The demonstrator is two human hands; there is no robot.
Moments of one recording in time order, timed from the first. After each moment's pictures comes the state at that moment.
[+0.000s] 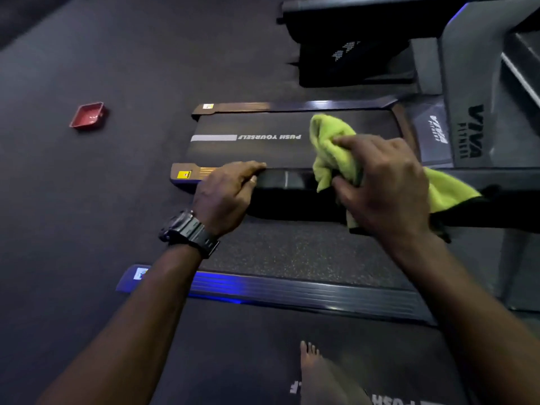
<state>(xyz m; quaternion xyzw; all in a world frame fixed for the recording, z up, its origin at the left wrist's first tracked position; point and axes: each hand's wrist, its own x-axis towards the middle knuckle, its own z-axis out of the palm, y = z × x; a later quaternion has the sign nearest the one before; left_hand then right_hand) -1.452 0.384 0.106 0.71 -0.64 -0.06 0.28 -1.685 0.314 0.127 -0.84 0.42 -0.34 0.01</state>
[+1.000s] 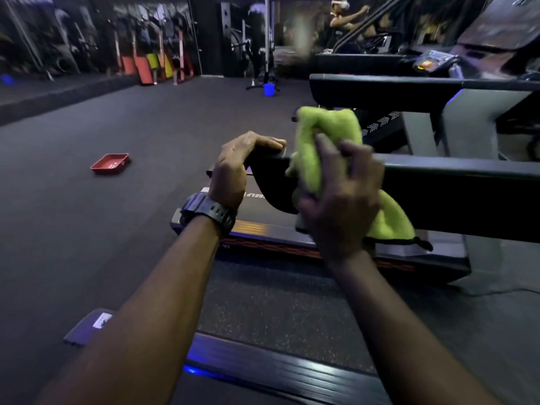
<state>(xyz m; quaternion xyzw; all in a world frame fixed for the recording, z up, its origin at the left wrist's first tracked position) -1.435 0.379 0.047 0.46 -0.54 -0.22 0.67 -1.605 0.355 0.028 -0.72 0.34 -0.60 -0.10</state>
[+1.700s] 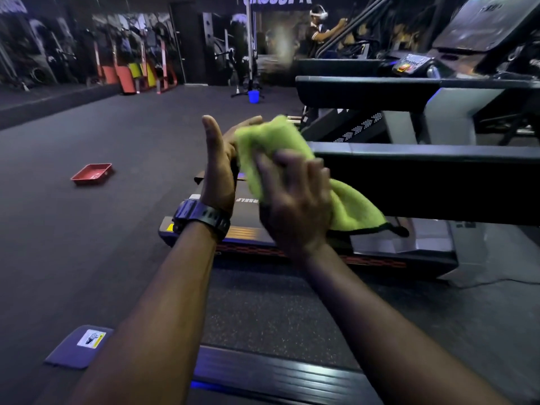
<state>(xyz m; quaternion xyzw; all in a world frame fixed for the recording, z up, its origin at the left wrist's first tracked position) -1.445 0.386 0.044 0.40 -0.49 -0.30 0.72 -1.567 0.368 0.001 -0.76 0.27 -0.56 -0.19</state>
